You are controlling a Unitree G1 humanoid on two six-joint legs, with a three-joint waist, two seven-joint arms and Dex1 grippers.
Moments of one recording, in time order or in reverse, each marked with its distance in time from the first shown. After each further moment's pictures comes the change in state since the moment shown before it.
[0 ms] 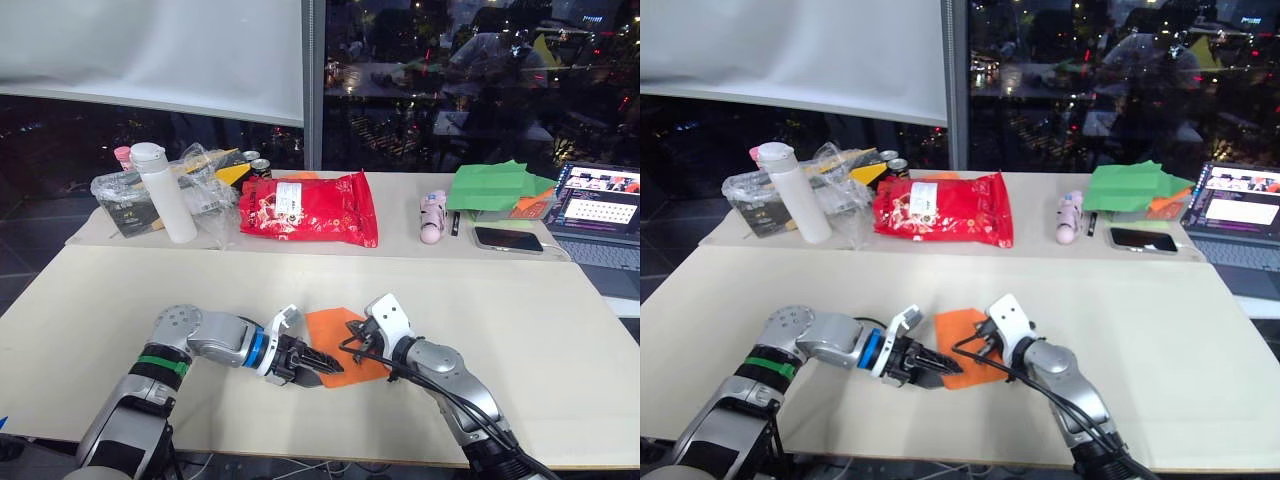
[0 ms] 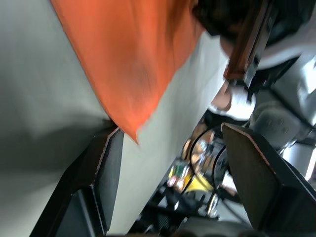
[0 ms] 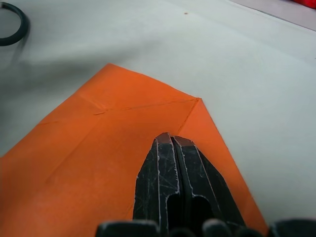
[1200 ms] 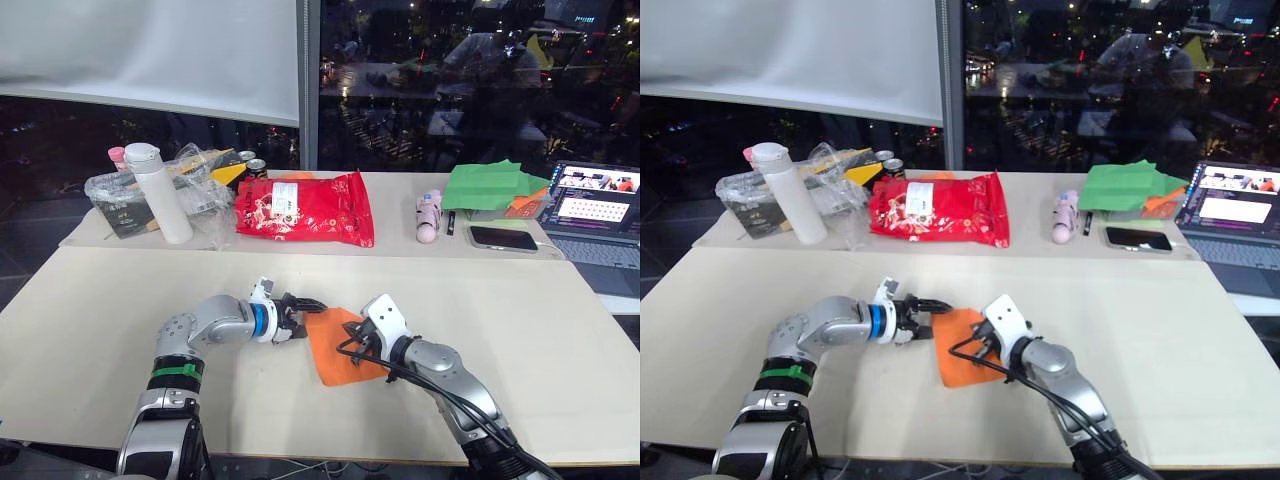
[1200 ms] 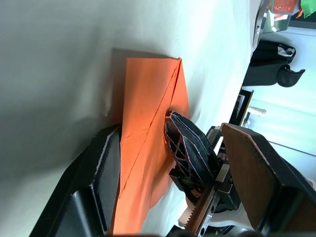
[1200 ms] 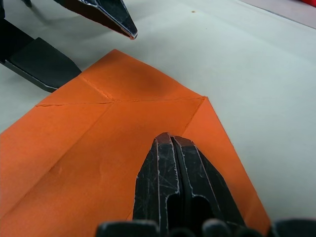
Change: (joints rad) left arm 0.033 -0.204 0.366 -0.016 0.010 -0.332 0.384; right arm -0.012 -0.009 0.021 0.006 -0.009 0.000 0.020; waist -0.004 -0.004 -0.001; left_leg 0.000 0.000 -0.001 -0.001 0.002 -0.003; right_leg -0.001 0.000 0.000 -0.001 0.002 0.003
